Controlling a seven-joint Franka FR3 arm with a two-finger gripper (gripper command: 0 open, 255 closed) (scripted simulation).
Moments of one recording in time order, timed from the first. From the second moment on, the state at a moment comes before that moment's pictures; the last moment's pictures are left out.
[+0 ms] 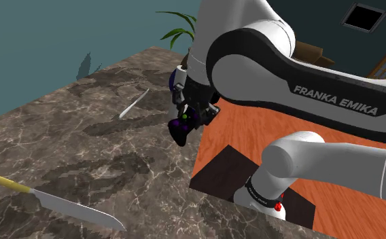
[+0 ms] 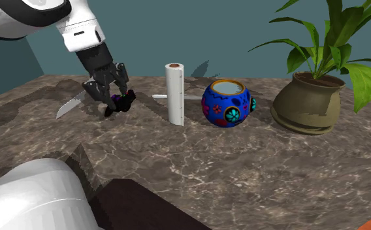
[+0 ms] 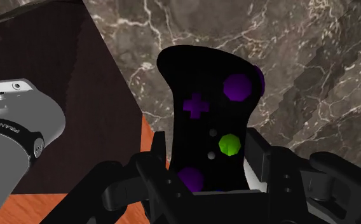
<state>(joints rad) -0.32 -1.02 0.77 -2.49 0.44 1.73 1.56</state>
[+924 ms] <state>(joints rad) -0.35 -0.98 0.69 -2.31 0.37 1.58 1.55</state>
